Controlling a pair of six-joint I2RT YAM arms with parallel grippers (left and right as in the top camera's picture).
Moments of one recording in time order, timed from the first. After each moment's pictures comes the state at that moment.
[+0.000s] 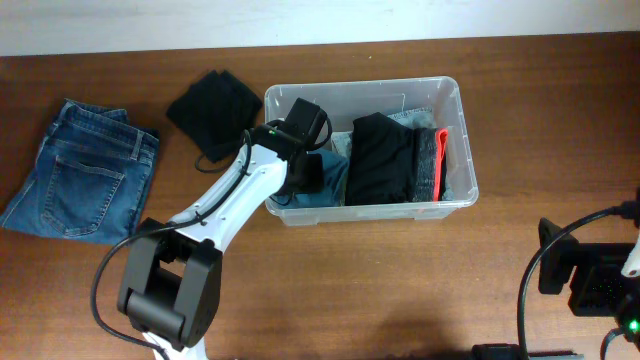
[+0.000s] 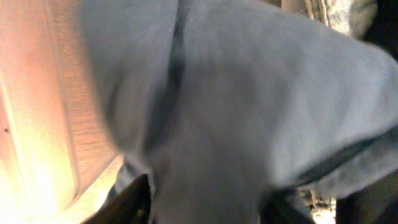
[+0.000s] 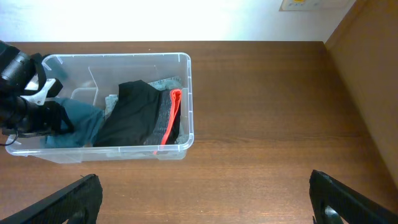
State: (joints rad) left arm -0.50 1.93 1.48 -0.87 -0.01 -0.51; right arm -0.04 0.95 1.93 -1.59 0.03 -0.03
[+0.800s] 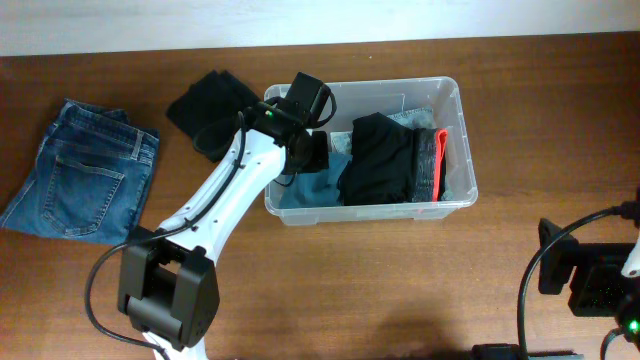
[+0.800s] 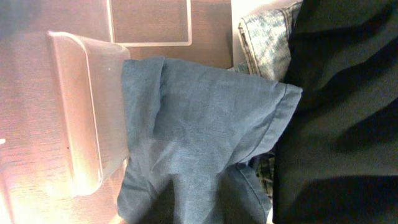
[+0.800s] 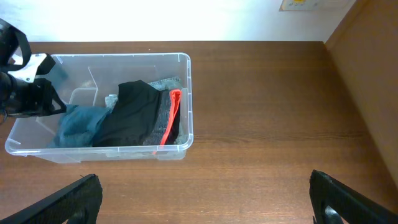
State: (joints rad) left arm -0.50 1.93 1.67 -0.97 -0.02 -0.49; right arm -0.04 0.95 1.93 -1.59 0.03 -0.03
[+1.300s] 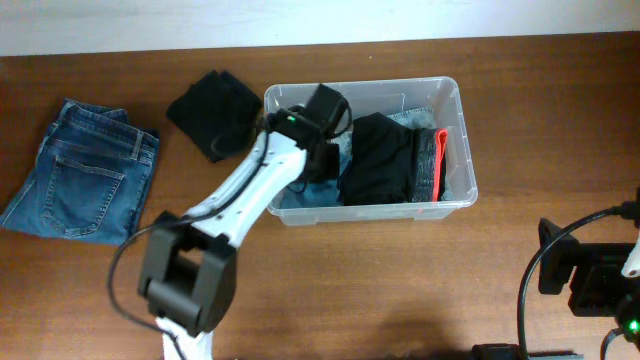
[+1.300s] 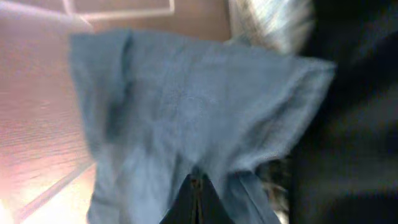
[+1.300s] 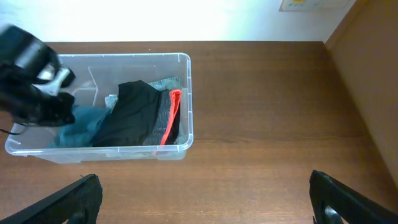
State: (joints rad) left arm -0.56 2.03 1.67 -0.97 -0.04 -0.48; right arm -0.04 0.95 1.93 -1.59 0.03 -0.03
